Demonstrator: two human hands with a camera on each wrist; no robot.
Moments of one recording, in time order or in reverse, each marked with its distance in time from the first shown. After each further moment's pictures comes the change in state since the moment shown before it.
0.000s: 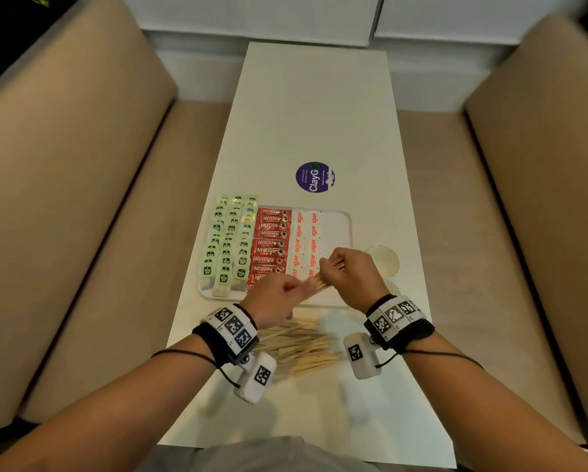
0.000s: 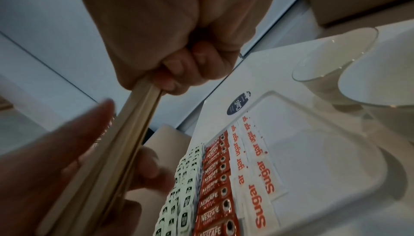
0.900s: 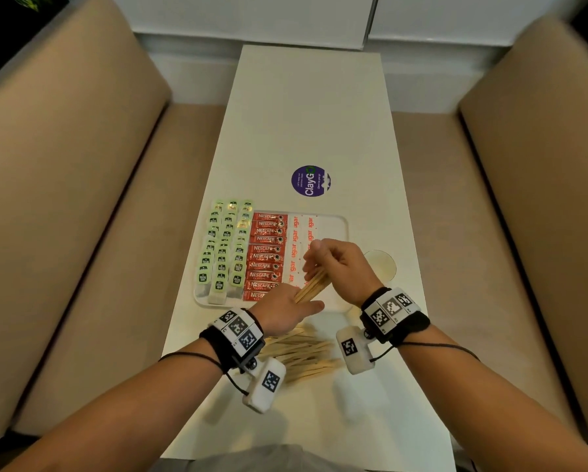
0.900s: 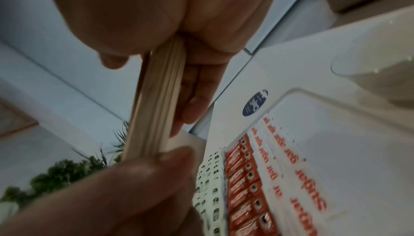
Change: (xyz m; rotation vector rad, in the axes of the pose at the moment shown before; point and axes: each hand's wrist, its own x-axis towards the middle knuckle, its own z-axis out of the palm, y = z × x) left_hand 0.012 0.008 0.012 -0.023 -0.165 -0.094; right_hand 0.013 -0.025 -0.009 0.399 -0.115 -0.069
